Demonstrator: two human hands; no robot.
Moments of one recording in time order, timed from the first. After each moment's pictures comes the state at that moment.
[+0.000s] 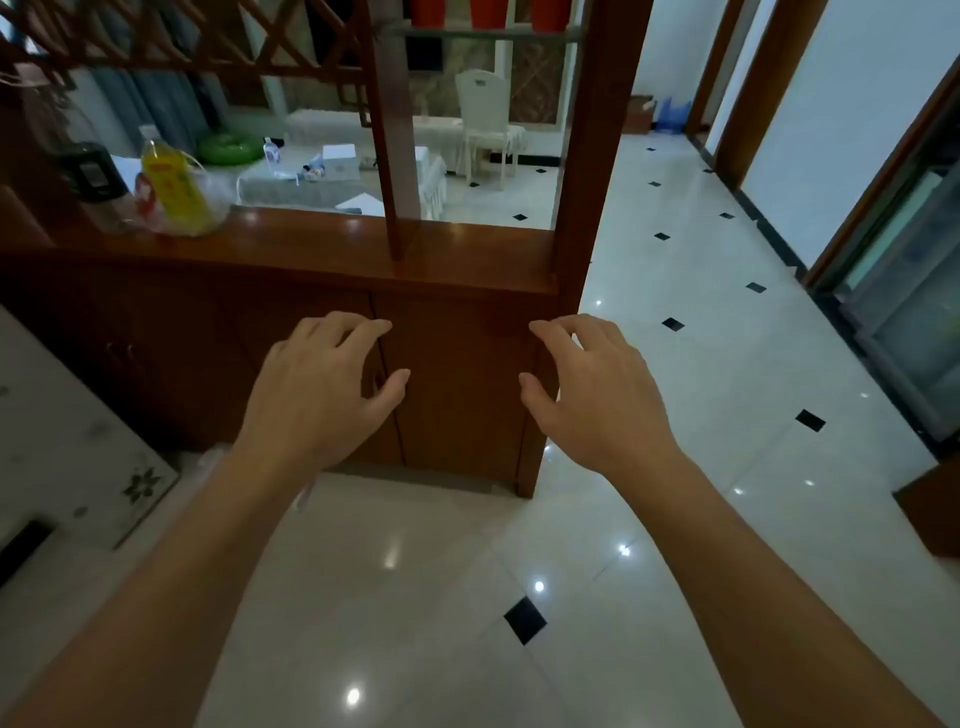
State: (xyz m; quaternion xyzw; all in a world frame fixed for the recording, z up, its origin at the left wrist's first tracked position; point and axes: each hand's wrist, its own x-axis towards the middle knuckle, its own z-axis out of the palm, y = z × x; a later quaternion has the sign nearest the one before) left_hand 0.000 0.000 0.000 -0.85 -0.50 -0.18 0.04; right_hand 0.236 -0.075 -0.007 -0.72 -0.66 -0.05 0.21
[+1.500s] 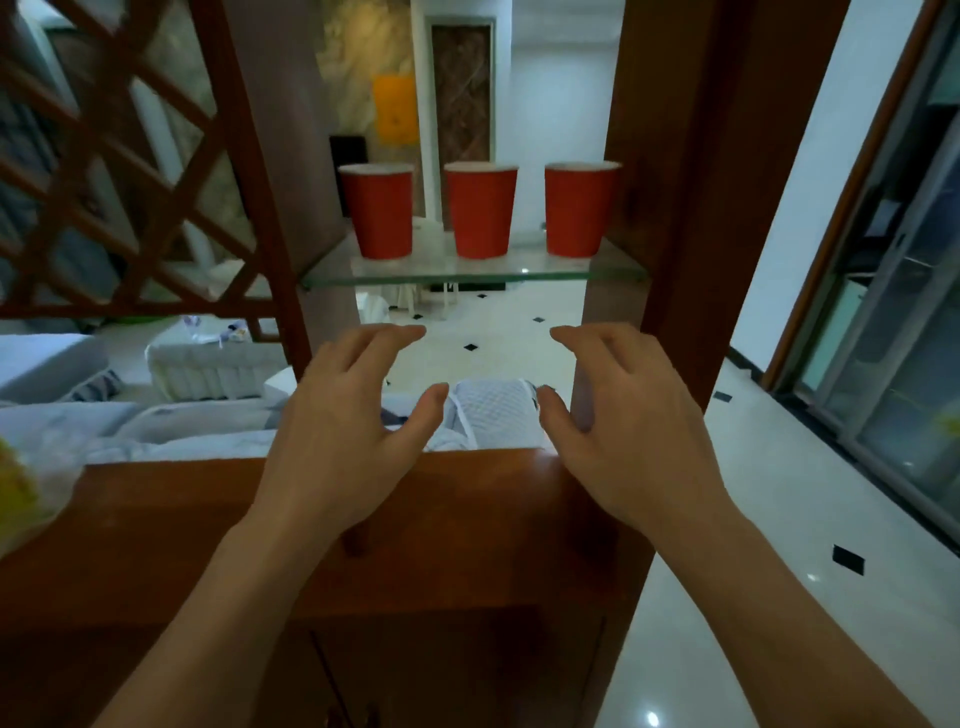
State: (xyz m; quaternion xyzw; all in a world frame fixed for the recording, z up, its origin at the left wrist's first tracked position) left_hand 0.138 0.426 0.097 -0.85 -0.35 -0.39 -0.07; right_hand 0.334 0.331 0.083 -0.71 -0.56 -0.21 0.37
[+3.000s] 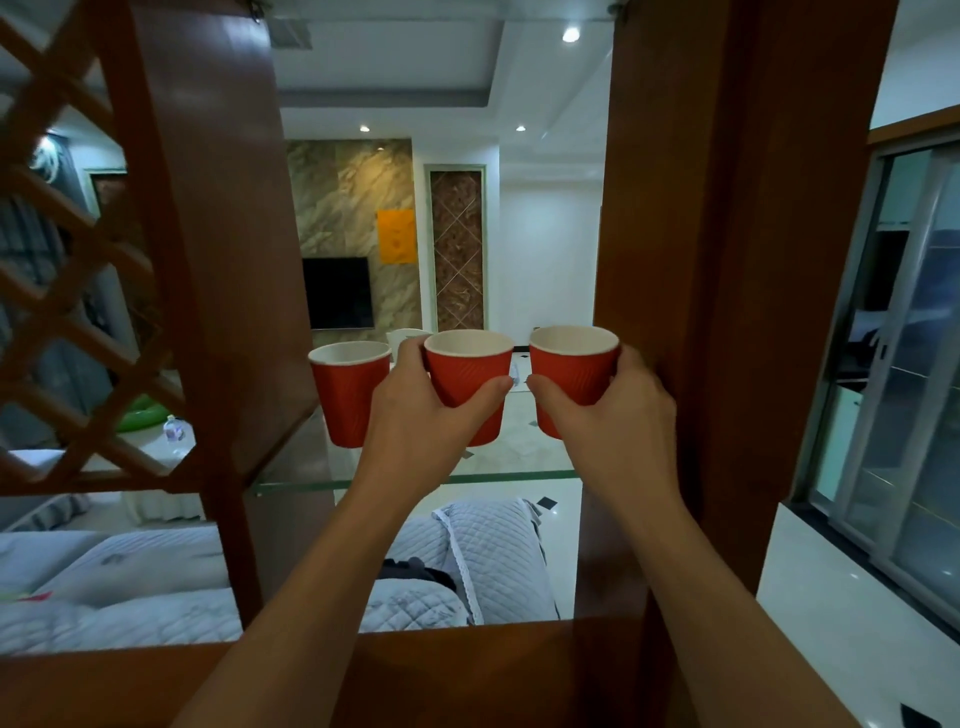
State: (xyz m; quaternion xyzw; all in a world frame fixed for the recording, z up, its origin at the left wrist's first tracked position) left_hand 0.272 0.547 0.184 -0.74 -0.30 -0.54 -0.26; right_hand 0.414 0.466 0.173 -0.66 -0.42 -0.12 0.61
